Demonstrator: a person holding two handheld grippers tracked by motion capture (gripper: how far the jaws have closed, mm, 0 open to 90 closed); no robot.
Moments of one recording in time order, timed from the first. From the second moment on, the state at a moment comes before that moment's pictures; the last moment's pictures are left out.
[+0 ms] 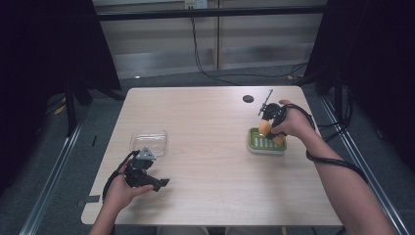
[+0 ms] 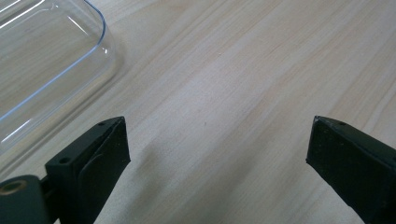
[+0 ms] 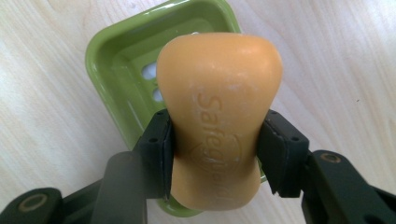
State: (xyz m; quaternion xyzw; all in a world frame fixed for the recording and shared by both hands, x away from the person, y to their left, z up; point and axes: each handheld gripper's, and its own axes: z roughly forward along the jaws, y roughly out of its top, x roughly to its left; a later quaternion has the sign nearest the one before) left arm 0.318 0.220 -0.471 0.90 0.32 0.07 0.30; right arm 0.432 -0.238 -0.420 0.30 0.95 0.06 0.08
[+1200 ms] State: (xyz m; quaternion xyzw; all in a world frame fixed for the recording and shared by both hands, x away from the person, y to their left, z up) left arm 0.316 0.223 -0.470 0.89 0.32 0.08 0.31; right arm 0.438 -0.234 -0.445 0.28 0.96 0.05 0.08
